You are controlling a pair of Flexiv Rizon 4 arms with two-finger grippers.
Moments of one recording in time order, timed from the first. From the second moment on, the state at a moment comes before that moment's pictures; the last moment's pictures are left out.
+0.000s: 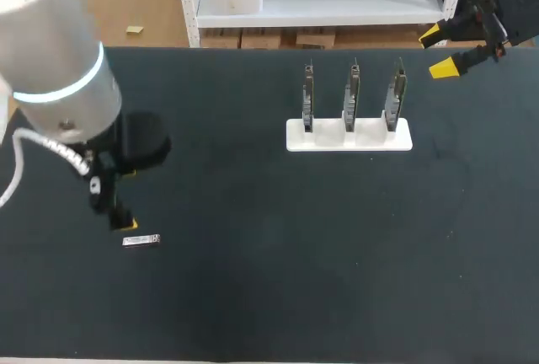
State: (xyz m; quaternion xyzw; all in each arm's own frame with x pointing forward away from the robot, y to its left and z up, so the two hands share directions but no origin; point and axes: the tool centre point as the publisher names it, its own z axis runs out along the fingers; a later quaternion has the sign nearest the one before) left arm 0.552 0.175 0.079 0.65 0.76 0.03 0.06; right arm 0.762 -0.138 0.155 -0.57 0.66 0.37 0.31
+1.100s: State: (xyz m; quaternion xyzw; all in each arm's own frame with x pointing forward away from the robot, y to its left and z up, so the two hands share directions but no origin) left arm 0.539 0.182 0.011 0.66 0.75 0.00 0.02; right arm 0.762 -0.138 0.155 -0.57 0.66 0.37 0.31
